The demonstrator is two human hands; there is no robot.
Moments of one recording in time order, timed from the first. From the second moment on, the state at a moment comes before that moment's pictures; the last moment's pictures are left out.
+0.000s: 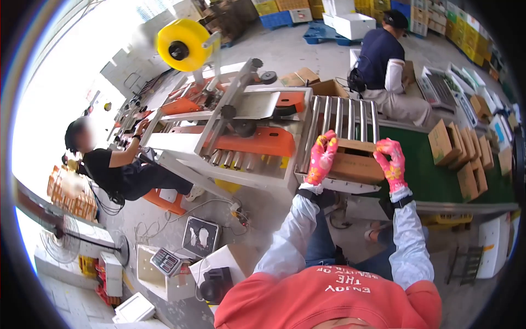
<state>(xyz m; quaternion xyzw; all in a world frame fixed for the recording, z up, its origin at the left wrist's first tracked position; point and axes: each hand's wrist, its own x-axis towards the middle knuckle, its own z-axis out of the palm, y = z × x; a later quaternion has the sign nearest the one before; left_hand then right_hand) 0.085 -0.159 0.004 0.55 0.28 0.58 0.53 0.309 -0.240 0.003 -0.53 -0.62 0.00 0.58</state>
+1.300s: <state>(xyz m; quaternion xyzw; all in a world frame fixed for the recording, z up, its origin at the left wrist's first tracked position) 0.170 -0.157 0.018 0.89 0.34 0.31 0.02 0.294 -0.211 -0.015 -0.58 -0.48 0.18 0.63</state>
